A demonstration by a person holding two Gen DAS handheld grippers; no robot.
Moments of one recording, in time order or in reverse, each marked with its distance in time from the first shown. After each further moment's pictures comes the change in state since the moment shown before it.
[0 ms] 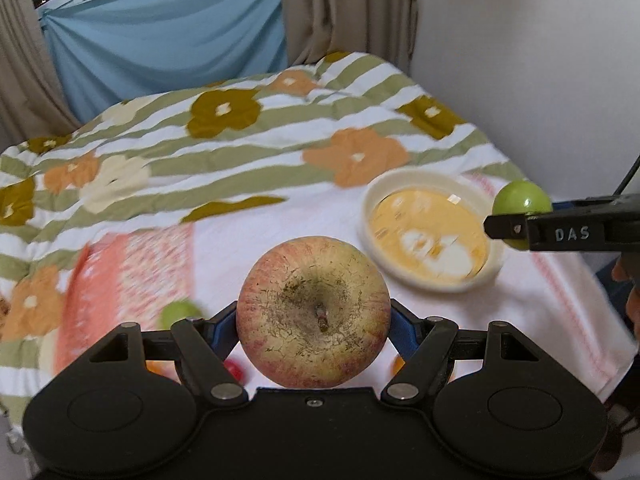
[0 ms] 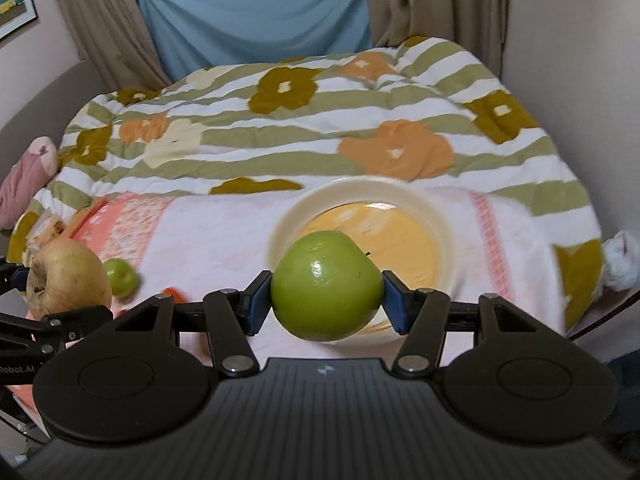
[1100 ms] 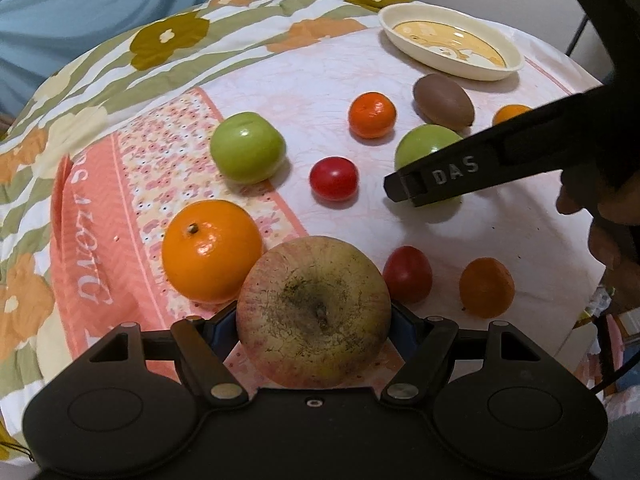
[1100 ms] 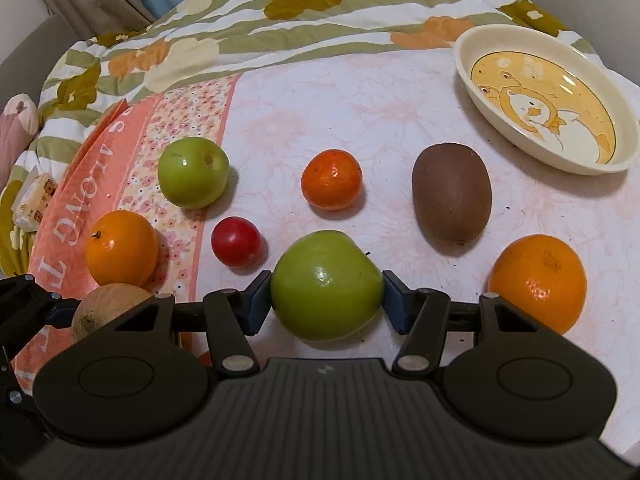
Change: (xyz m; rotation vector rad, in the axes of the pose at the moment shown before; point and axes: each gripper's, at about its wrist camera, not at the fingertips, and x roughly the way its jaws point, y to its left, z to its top) left arm 0.053 0.141 -0.123 0.279 0.212 -0.131; right arm 0.108 0.214 -0.095 0.111 0.195 -0.053
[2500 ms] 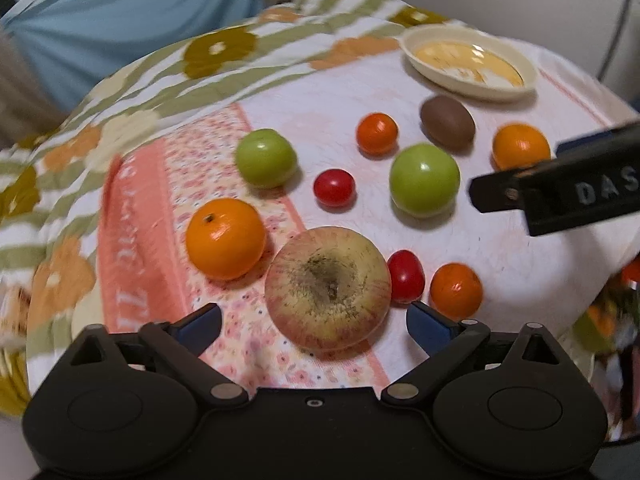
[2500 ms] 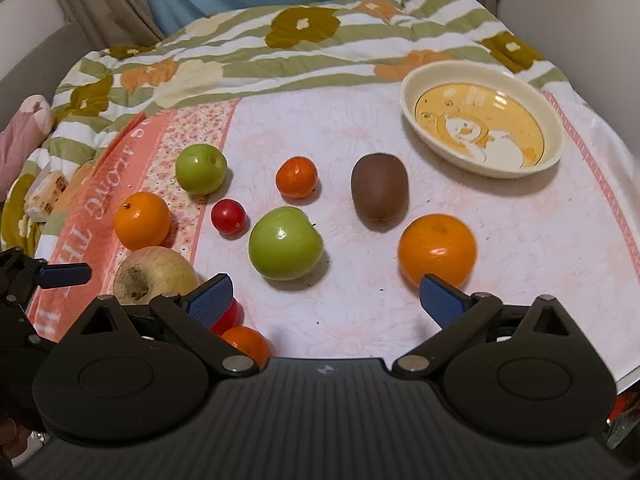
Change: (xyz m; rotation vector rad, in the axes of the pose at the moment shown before) left arm -0.028 -0.040 -0.009 -0.044 -0.040 0.152; right arm -0.078 -0.026 -0.031 -0.042 -0.072 -0.030
